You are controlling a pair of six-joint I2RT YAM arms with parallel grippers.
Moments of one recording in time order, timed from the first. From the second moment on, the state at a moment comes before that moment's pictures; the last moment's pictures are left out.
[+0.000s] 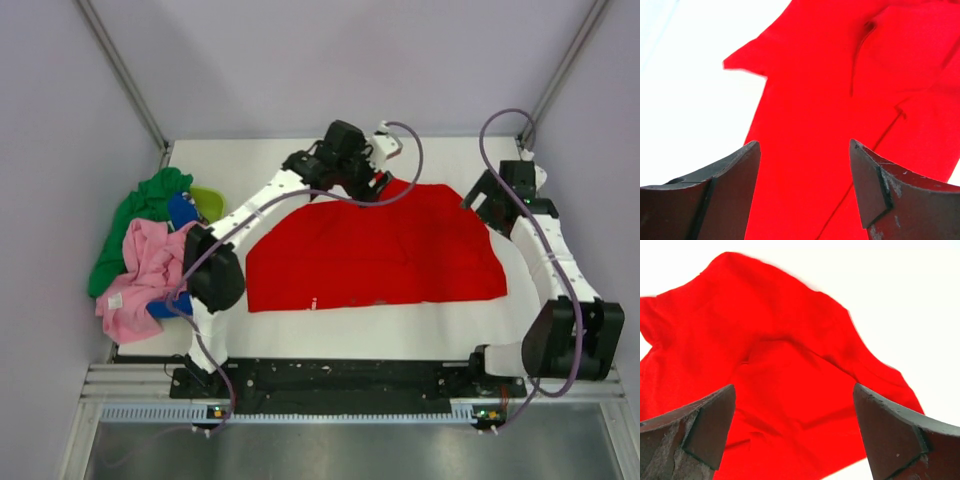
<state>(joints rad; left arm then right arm) -0.70 2.08 2.02 -0.60 0.25 0.26 -0.06 1.41 1.14 -0.59 0.15 0.53</state>
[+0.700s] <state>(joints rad) -0.31 1.30 1.02 -0.89 0.17 0.65 -0.21 0.99 0.66 -0.74 0.13 0.82</state>
